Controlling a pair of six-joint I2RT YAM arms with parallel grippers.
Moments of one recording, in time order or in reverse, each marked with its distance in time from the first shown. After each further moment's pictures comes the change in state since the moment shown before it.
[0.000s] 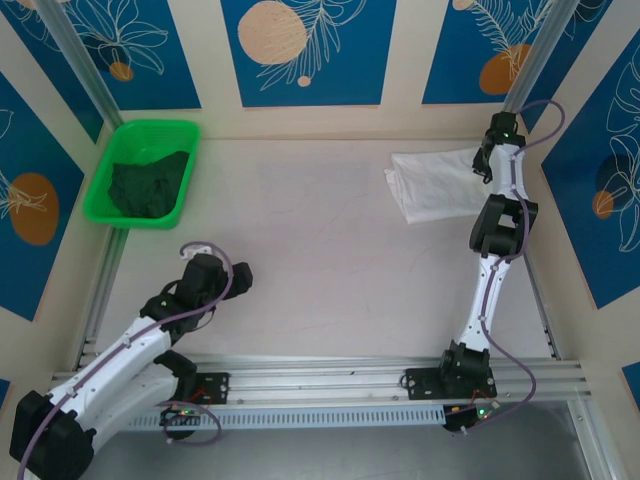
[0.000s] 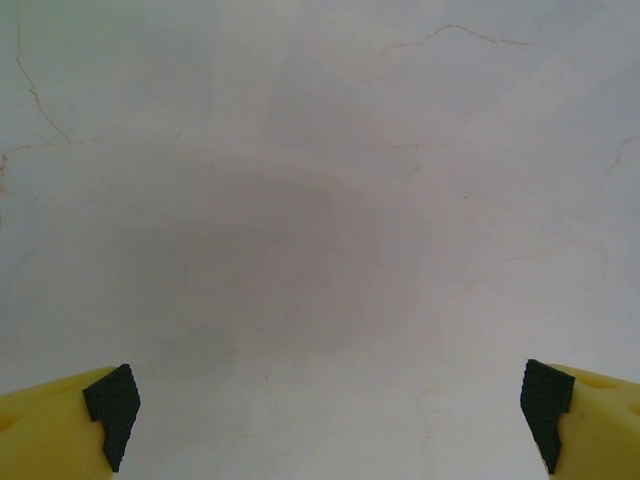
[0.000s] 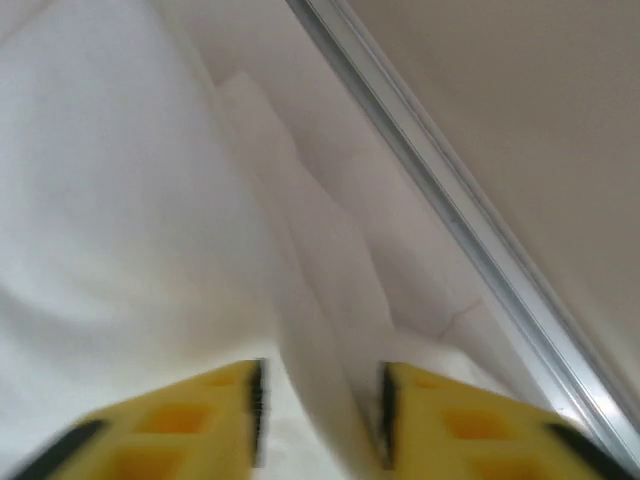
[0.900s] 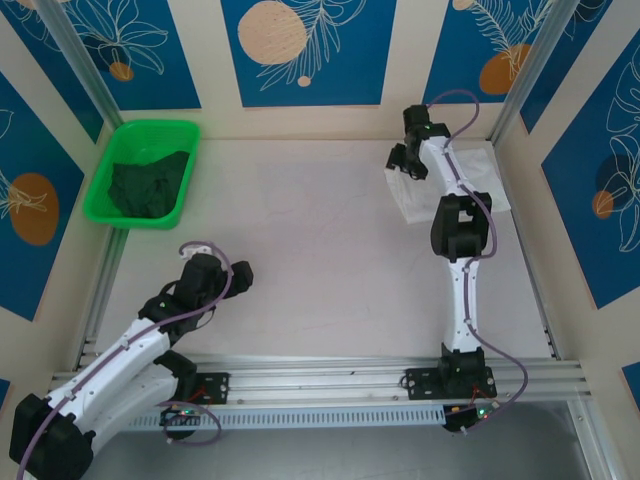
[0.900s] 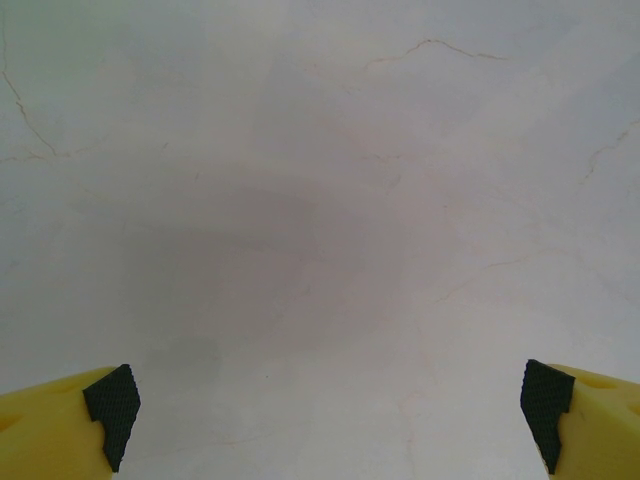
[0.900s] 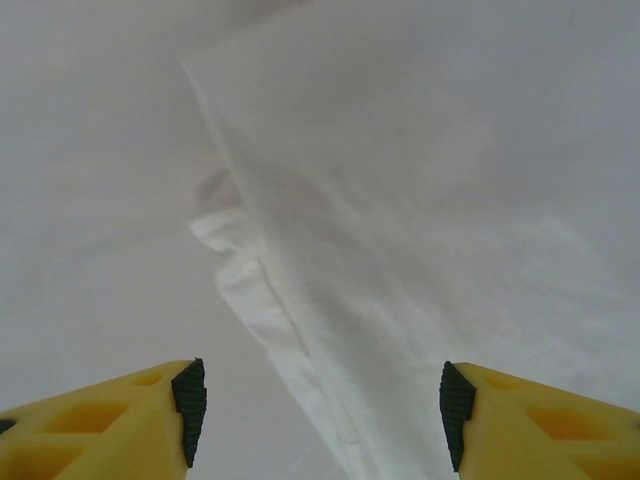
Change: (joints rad) left arm 0.000 -0.021 0.000 0.011 0.011 0.000; right arm 0.377 -0.114 -0.130 -0.073 -0.167 0.169
